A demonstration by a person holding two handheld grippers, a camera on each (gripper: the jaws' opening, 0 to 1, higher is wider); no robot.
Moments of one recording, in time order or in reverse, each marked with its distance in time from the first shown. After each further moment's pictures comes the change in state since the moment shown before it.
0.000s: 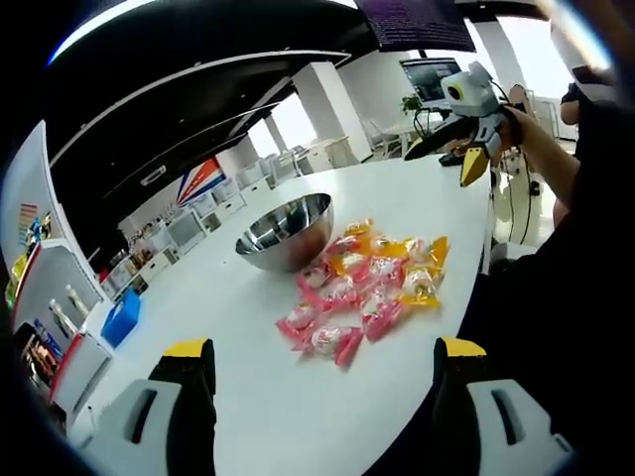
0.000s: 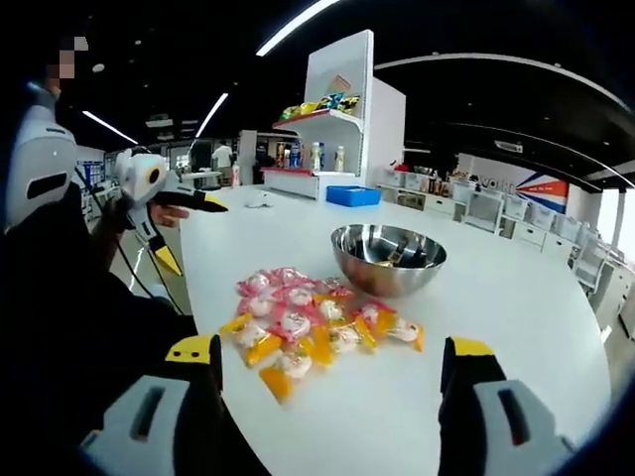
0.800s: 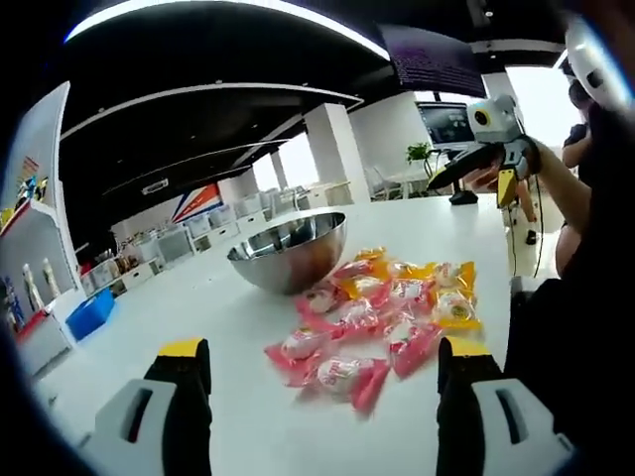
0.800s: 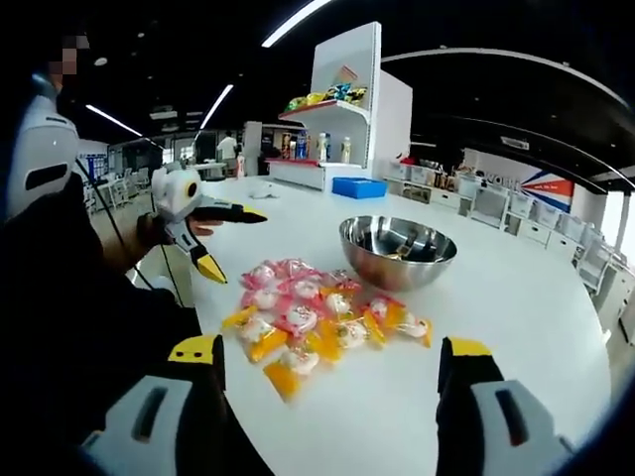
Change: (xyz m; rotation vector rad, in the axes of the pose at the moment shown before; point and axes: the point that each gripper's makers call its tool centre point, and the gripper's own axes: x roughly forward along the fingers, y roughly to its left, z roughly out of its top) left arm 0.070 0.011 -0.010 -0.101 -0.239 -0.080; right arm 0.007 0.005 -0.007 -0.015 0.034 0.015
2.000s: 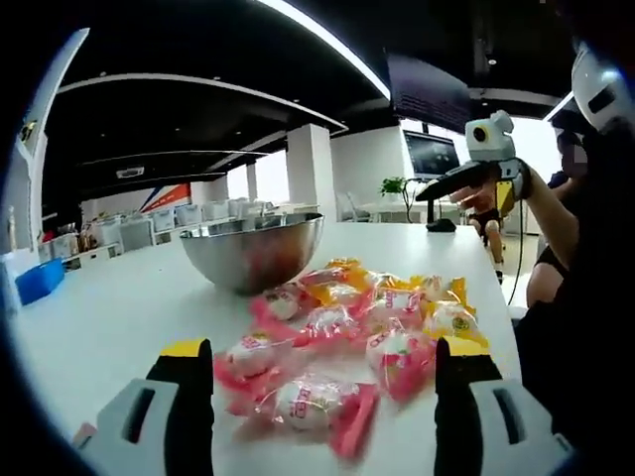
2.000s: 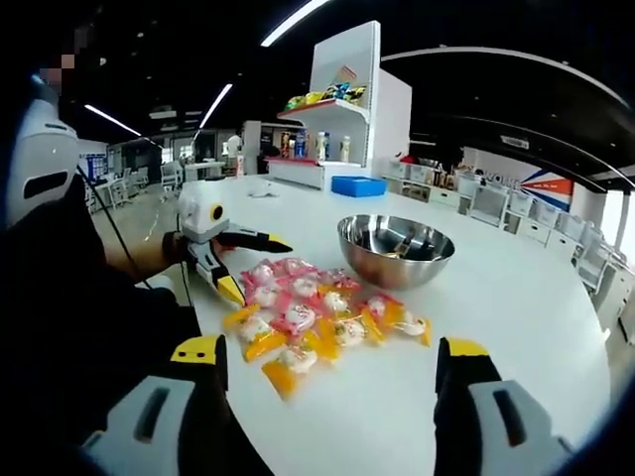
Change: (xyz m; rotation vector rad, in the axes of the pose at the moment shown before) left arm 0.045 -0.016 -0.013 -0.166 -0.101 -0.152; right arm -0.002 -0.003 -0.002 0.001 0.011 -0.004
